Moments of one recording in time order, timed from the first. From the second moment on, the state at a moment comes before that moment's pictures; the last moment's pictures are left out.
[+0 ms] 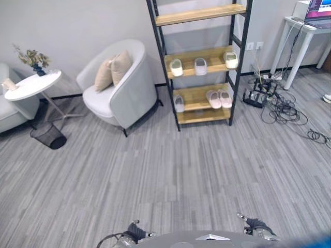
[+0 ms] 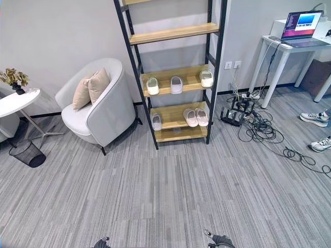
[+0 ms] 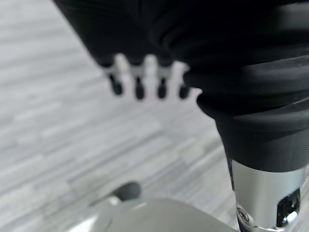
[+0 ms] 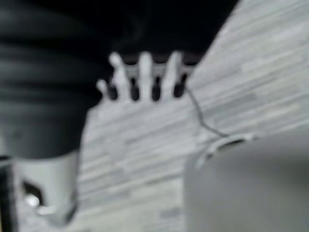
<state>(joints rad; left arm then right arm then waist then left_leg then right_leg) -0.02 0.14 -0.35 1.32 0.09 -0.03 0.20 -0.05 -0.18 0.11 1.29 0.39 0.03 -0.29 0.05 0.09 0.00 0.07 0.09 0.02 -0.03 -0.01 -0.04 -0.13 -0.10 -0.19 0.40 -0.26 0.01</state>
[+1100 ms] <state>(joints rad) -0.03 0.20 -0.27 1.32 0.11 -0.07 0.26 -0.15 -0.26 0.29 0.98 0.05 -0.01 -0.34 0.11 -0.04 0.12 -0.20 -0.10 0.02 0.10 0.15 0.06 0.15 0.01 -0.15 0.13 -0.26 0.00</state>
